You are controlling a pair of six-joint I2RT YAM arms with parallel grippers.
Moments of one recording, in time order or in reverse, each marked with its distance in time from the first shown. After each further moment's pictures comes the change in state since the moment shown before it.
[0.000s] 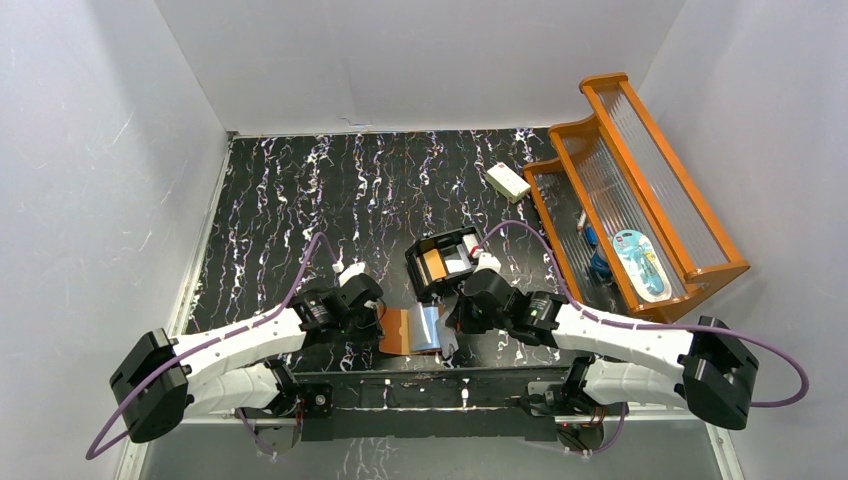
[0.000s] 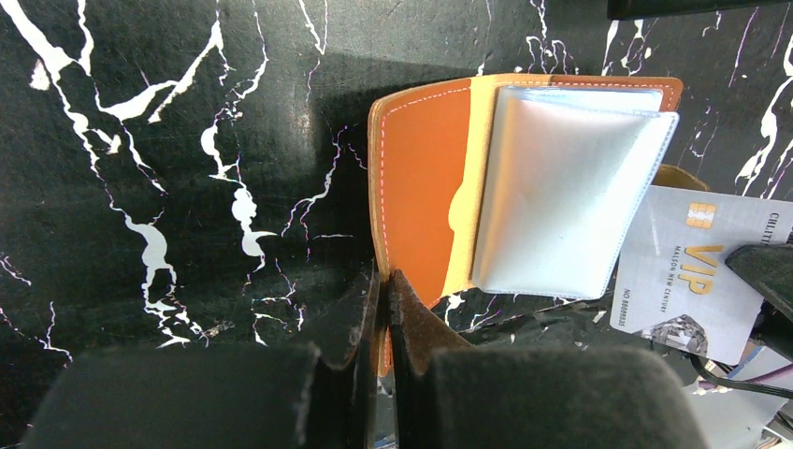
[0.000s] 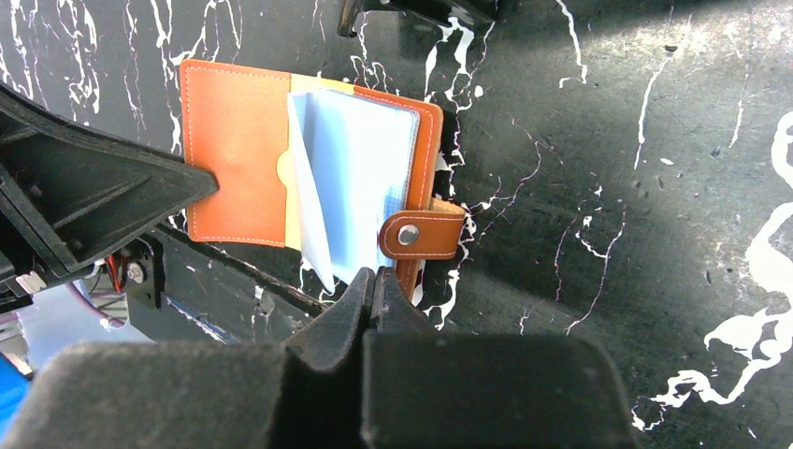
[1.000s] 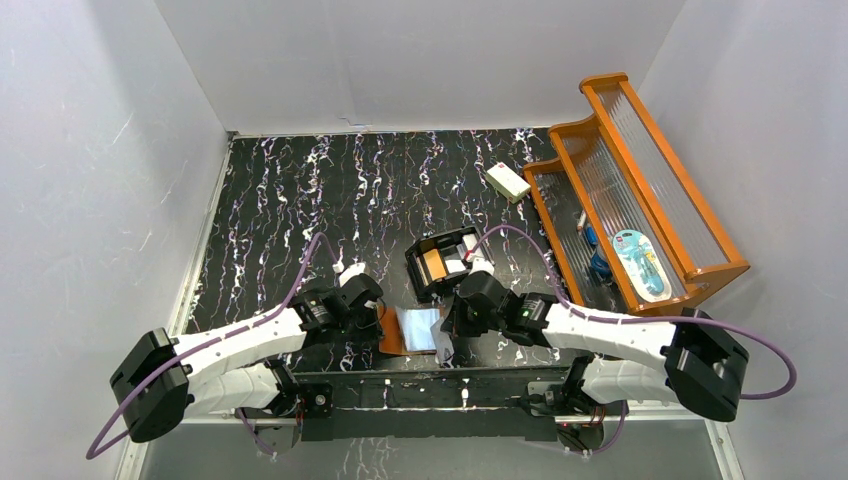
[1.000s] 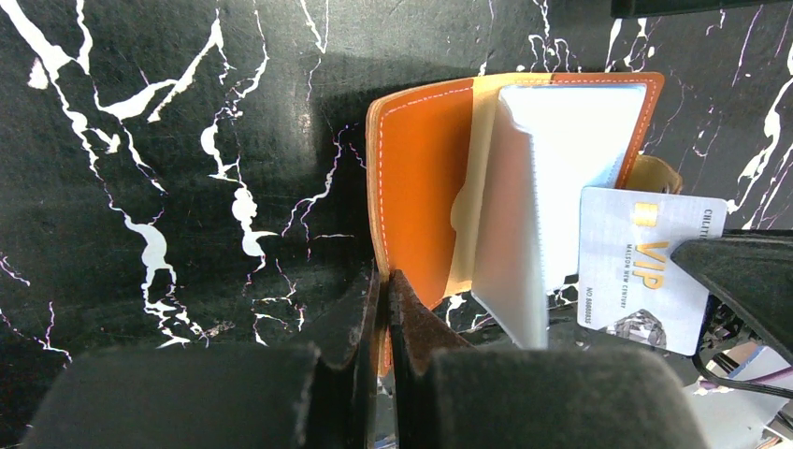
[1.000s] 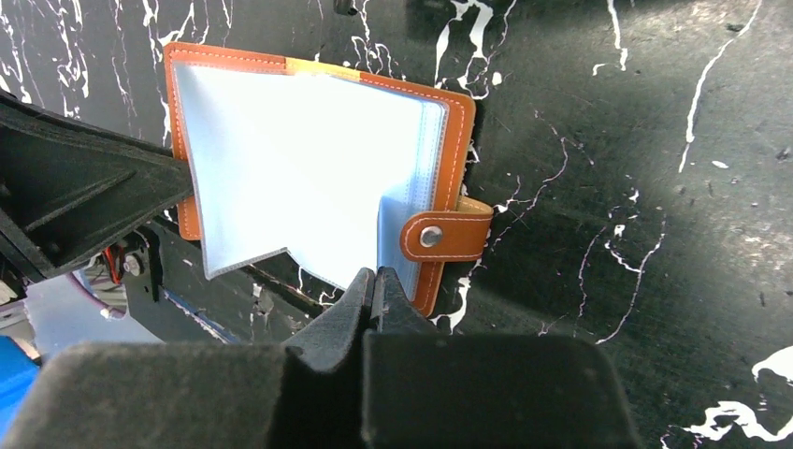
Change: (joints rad) left arm 0.000 0.002 -0.001 0.002 0.003 0.000; right arm 0.000 0.068 -0.022 0.071 -0.047 0.011
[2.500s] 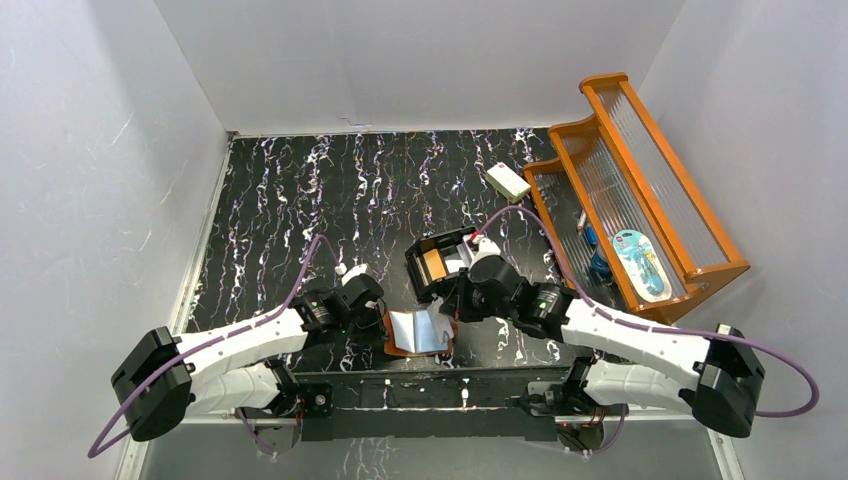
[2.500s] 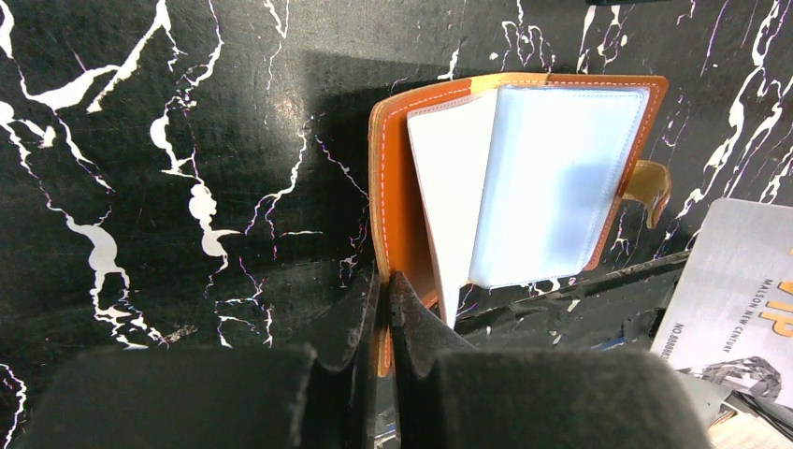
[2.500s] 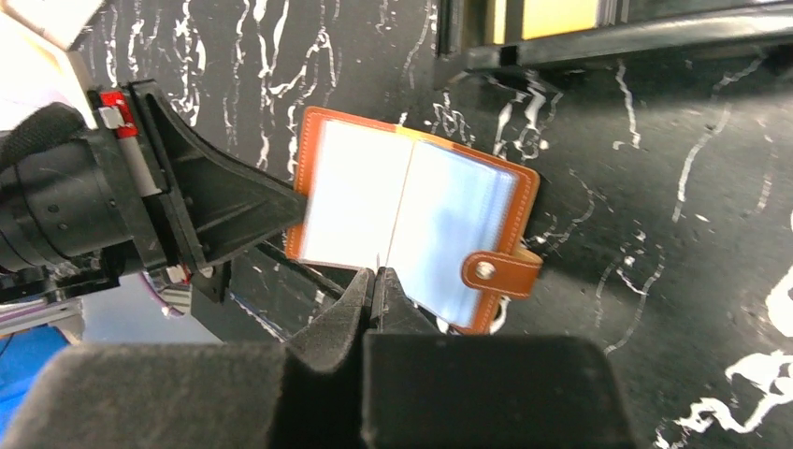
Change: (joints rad) left arm 0.000 0.010 -0.015 0.052 0.053 -0.034; right arm -0.034 -0.088 0.109 -0.057 -0.010 -0.063
